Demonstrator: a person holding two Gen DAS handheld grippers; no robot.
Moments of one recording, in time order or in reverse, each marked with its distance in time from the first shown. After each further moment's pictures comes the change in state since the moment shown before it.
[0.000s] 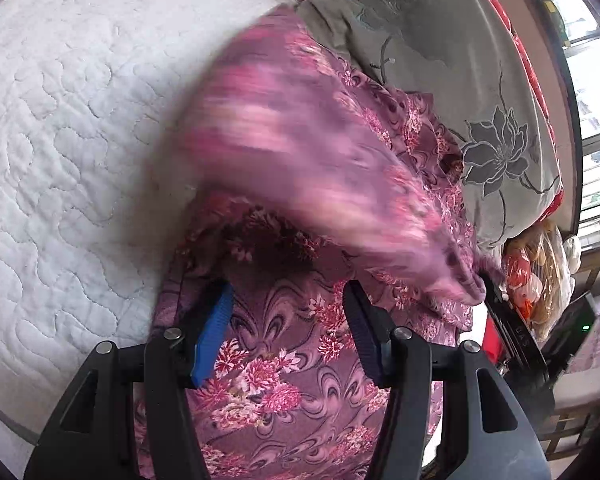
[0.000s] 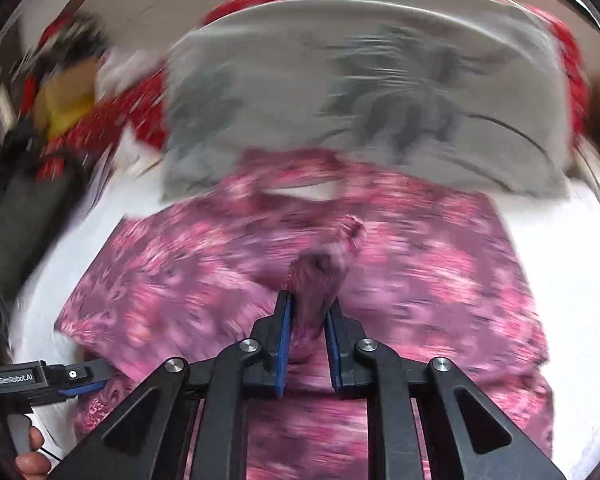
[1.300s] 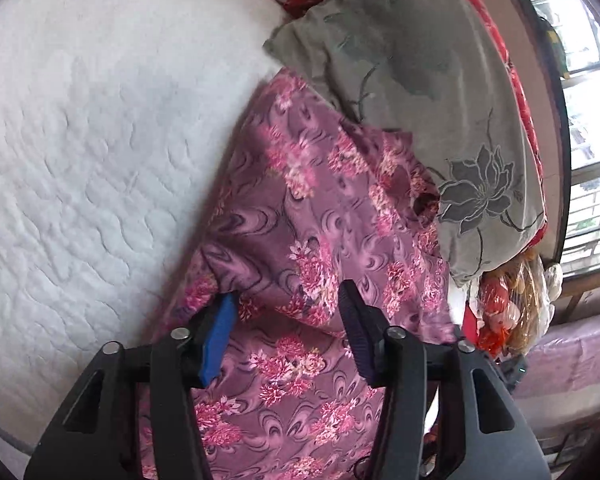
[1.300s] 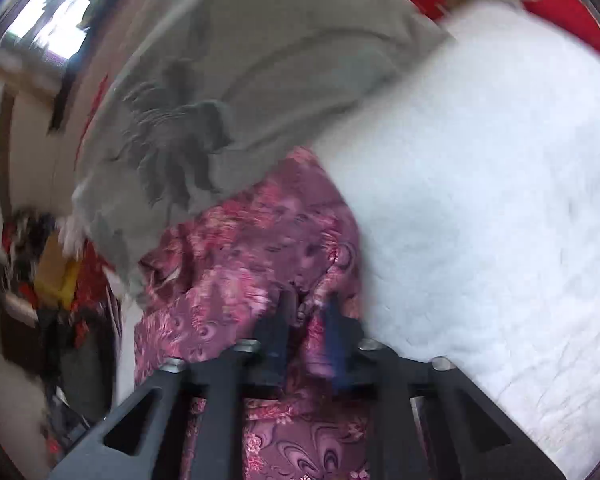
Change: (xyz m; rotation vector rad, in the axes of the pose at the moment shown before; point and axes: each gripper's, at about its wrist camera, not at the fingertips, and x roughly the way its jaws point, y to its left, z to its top) left arm 0.000 -0.022 0.036 -0.058 -0.036 -0.061; right arm 0.006 -0.183 -0.006 0.552 0.020 0.195
